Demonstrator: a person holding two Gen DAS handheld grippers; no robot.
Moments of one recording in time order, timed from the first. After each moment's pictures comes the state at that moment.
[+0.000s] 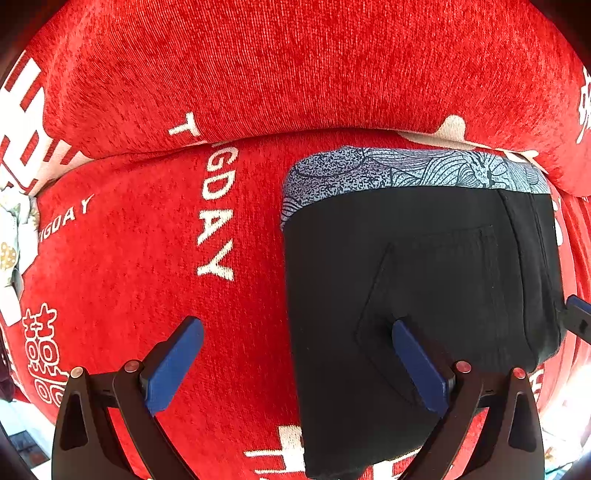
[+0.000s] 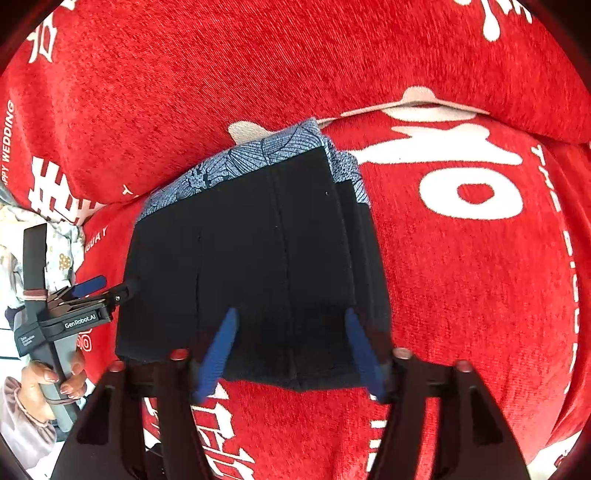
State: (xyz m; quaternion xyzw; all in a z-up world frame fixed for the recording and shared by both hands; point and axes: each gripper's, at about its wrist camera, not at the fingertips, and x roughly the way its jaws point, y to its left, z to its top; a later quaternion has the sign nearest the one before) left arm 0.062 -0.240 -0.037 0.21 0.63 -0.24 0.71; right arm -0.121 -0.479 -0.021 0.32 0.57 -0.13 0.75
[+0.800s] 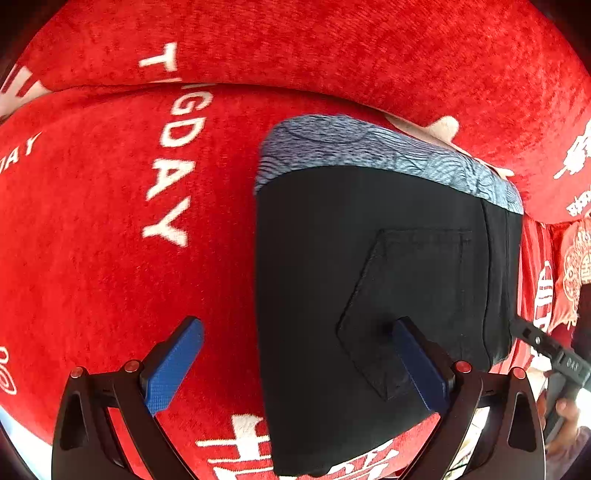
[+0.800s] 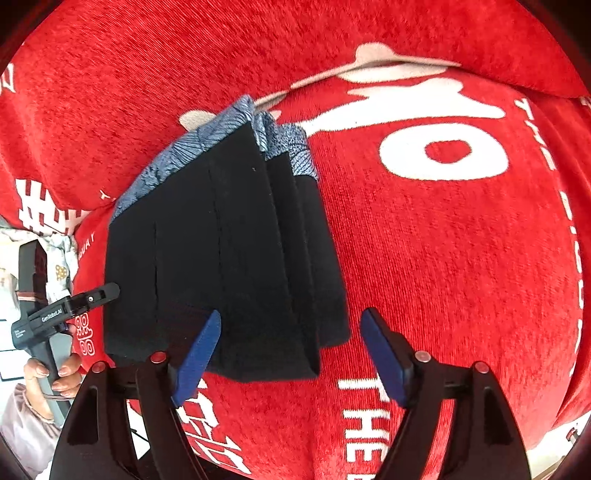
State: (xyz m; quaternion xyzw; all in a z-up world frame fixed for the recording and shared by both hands) left arm 0.081 -0.224 -0.061 0.09 0.71 -0.29 0.63; right arm -0.135 -0.514 -0.054 0.38 0.59 -0.13 0.70
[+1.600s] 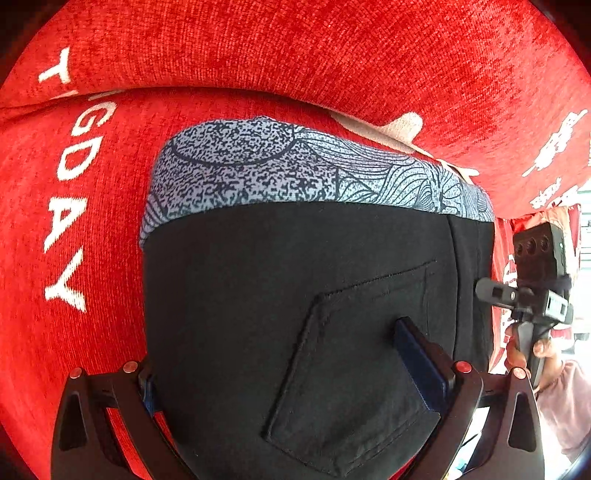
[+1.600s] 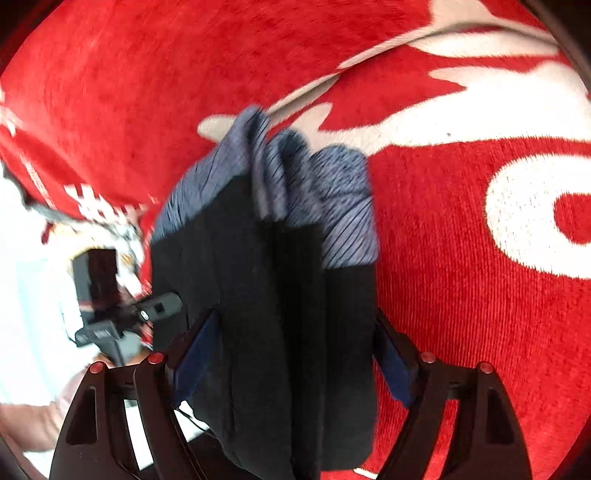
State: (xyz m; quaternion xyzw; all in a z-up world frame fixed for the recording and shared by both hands) left arm 0.085 -0.281 -0.098 0.04 0.71 -0.37 0.60; right arm -0.094 -0.561 -0.114 0.50 0.55 0.04 0.67
